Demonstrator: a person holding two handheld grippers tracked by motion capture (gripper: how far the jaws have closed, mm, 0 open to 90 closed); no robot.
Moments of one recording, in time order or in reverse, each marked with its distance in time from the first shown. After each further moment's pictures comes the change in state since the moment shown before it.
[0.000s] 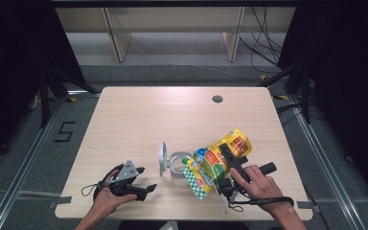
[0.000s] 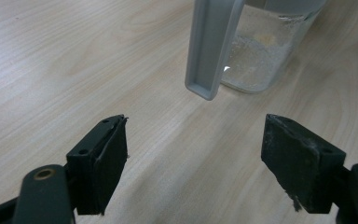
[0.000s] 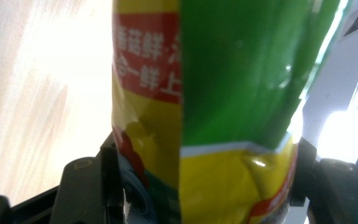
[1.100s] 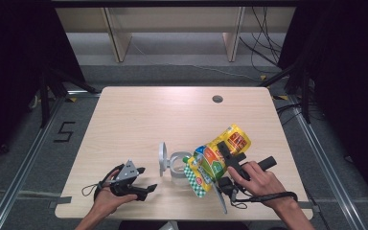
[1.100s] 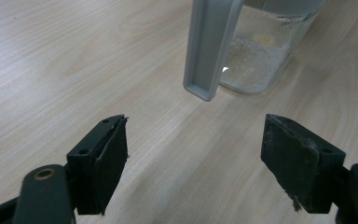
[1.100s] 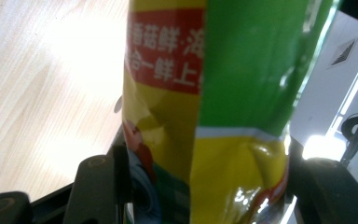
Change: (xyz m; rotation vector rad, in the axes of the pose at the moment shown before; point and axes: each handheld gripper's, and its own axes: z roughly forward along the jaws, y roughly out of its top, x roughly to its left) left arm 0.000 0.000 0.000 0.013 -0.009 -0.018; right arm -0.018 0.000 -0.002 -0.001 -0.004 -0.175
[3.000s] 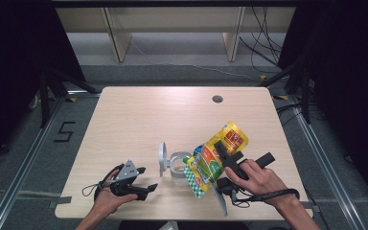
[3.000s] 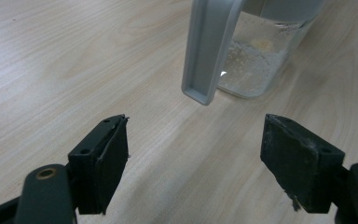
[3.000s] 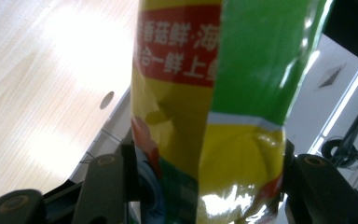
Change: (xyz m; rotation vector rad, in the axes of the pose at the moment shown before) left arm -0.001 0.001 0.000 -0.021 -0.006 -0.008; right arm -0.013 0.000 -0.004 -0.021 -0.016 -0.122
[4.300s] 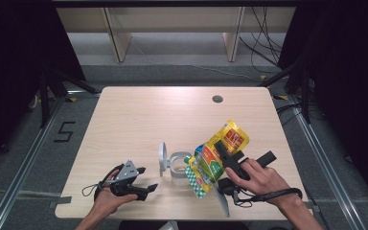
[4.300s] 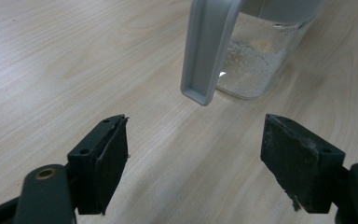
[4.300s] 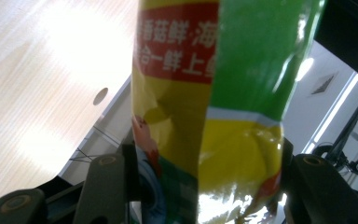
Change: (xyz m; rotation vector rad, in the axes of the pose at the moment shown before) left arm -0.001 0.001 0.000 0.001 -0.003 0.001; right arm -0.005 -0.004 -0.004 -0.006 -0.004 -0.035
